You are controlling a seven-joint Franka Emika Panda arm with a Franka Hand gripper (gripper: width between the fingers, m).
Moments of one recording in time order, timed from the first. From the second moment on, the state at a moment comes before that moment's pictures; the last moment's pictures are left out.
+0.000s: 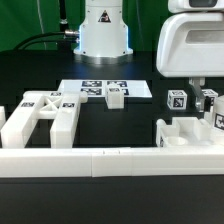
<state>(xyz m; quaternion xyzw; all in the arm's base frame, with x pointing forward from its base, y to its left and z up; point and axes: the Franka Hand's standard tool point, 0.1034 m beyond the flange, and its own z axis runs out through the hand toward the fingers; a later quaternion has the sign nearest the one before) 0.652 0.123 0.076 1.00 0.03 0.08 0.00</state>
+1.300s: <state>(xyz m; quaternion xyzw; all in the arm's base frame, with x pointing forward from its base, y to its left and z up) 0.653 0.119 0.076 0.99 -0.06 0.09 0.00</state>
